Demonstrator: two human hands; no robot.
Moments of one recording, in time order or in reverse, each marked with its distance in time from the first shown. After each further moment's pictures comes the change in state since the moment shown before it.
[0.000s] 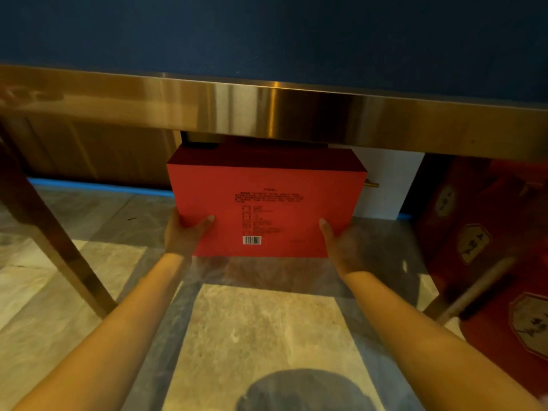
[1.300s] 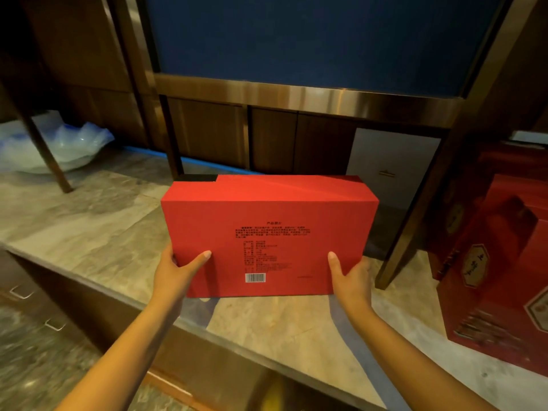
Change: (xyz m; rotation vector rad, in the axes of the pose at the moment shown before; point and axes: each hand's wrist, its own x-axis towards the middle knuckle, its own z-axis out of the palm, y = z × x) left_hand -0.316 0.016 -0.100 -0.020 0.258 0.035; right_hand -0.190 0.031 -0.099 0.052 -0.190 0.017
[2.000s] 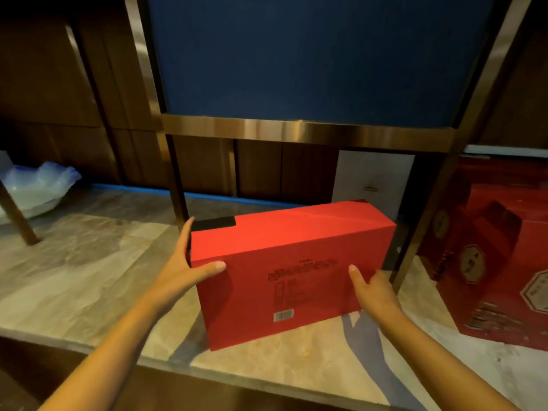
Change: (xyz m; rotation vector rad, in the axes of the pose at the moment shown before) left_hand 0.067 0.079 -0.034 0.087 -0.594 0.093; right_hand -0.032 -0.064 -0.008 -0.110 -0.007 0.081
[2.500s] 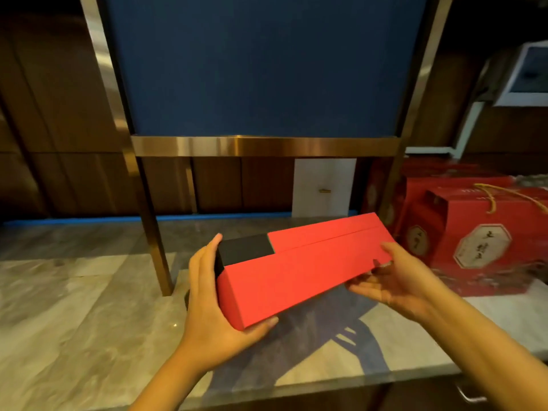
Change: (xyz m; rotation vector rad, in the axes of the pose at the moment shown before) left_hand -0.037 0.018 0.027 0.270 0.028 0.655; right_hand -0.075 -0.070 -0.051 0.856 -0.029 0.440
